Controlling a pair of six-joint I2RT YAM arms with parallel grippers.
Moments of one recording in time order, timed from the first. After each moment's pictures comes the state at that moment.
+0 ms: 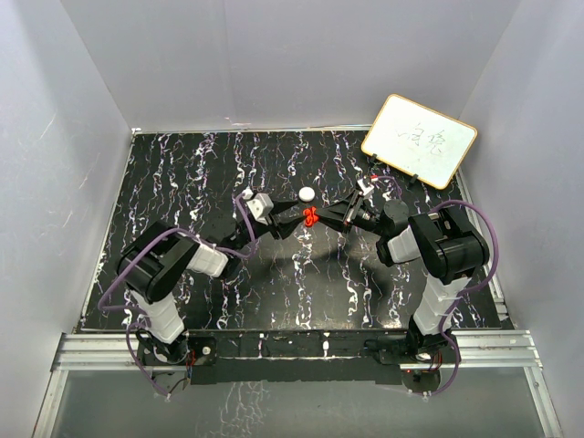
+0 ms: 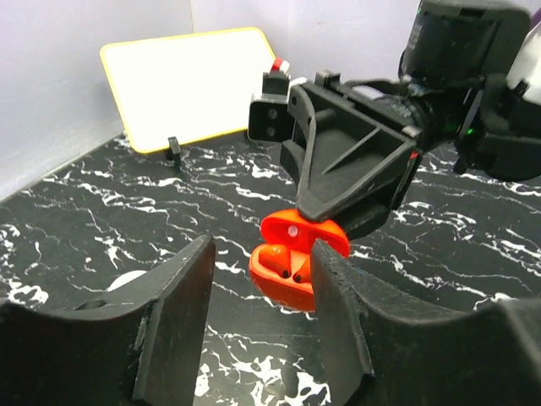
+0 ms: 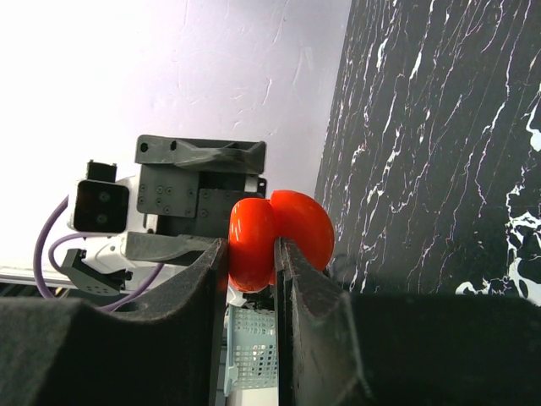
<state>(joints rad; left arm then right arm) -0.61 1.79 0.55 1.48 0.50 -0.09 0.24 1.84 0.53 1.41 -0.87 1.50</state>
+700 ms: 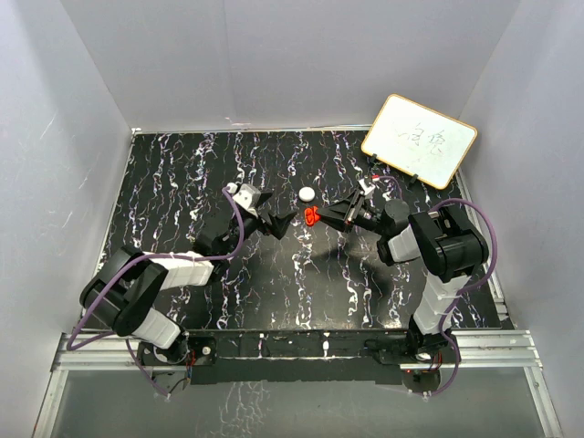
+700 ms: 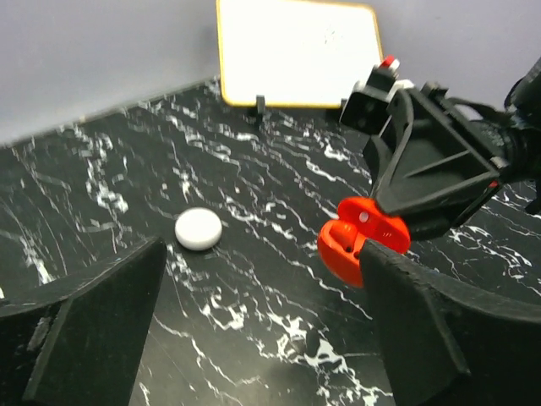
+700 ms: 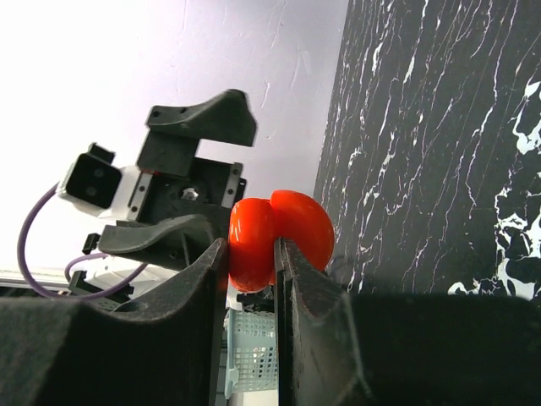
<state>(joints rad) -0.61 1.49 0.47 1.15 0.21 -0.13 0.22 1.85 0.53 1.42 -0.88 1.50</state>
